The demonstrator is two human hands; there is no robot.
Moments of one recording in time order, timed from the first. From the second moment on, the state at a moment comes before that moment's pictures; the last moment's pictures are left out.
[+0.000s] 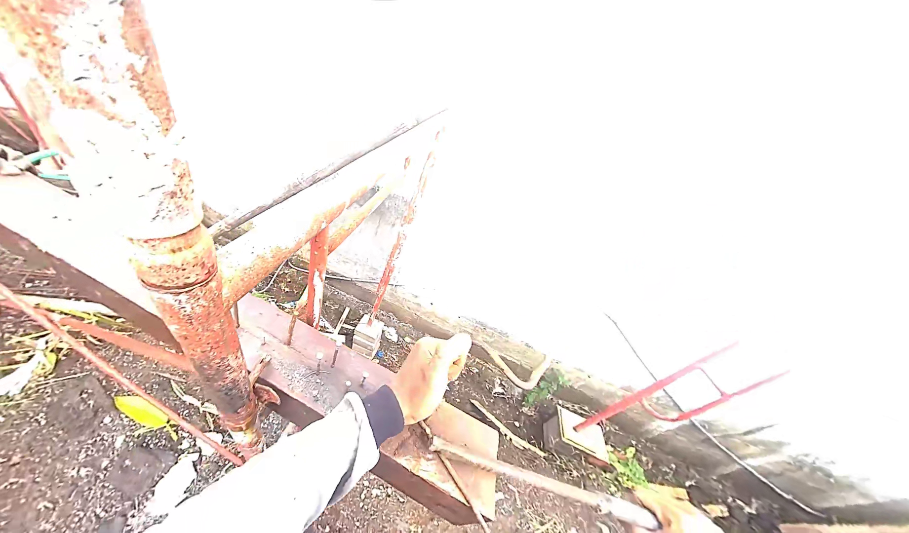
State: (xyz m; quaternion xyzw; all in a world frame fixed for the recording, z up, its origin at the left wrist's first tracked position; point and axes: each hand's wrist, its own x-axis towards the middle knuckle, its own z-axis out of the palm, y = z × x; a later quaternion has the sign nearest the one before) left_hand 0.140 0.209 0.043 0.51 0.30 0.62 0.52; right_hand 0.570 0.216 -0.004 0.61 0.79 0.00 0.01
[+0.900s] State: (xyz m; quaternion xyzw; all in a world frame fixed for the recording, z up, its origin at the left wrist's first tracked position) left_hand 0.141 0.210 0.039 0.55 0.32 0.62 0.45; right_hand 0.540 0.392 -0.010 0.55 0.83 0.11 -0.01
